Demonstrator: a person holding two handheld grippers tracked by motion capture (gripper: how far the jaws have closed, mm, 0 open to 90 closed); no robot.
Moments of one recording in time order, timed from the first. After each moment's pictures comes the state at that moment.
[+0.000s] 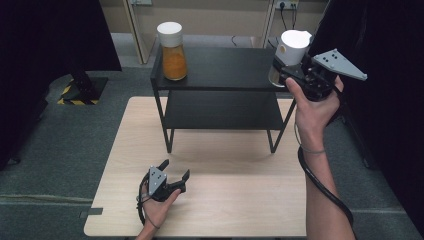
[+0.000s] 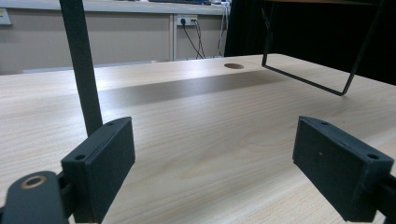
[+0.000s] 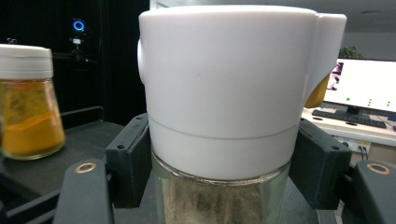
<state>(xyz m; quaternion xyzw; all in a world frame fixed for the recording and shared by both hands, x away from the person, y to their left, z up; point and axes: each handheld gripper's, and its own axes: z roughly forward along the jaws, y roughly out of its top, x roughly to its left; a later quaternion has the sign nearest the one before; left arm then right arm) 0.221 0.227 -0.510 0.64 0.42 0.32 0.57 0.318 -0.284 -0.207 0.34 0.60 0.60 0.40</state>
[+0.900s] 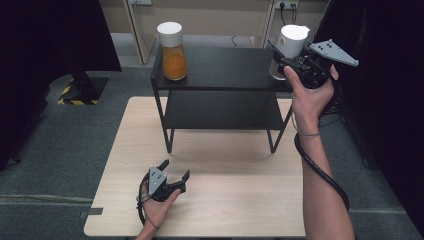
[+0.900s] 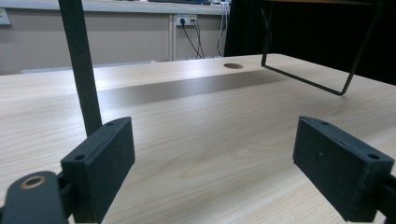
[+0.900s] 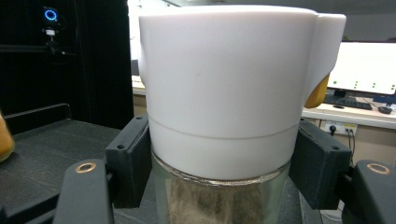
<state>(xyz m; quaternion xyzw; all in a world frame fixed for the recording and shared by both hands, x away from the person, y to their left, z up) 0.221 0.227 -0.510 0.64 0.42 0.32 0.57 0.350 -0.281 -0.205 0.38 0.60 0.58 0.40</state>
